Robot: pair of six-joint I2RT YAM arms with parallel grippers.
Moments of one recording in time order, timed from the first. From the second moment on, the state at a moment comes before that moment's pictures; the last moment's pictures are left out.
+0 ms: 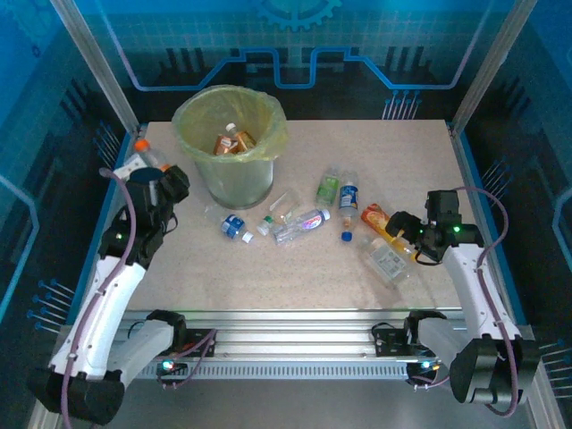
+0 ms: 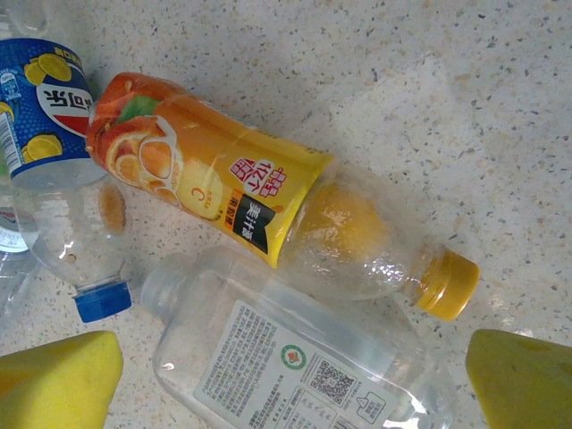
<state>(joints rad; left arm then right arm) -0.14 0.92 1.01 -0.51 -0.31 -0.69 -0.07 1.00 0.80 -0.87 -0.08 0.50</state>
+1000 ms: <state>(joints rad) -0.20 1.77 1.76 -0.48 0.17 -0.54 0.00 0.92 0.88 -0.91 0.01 0.54</state>
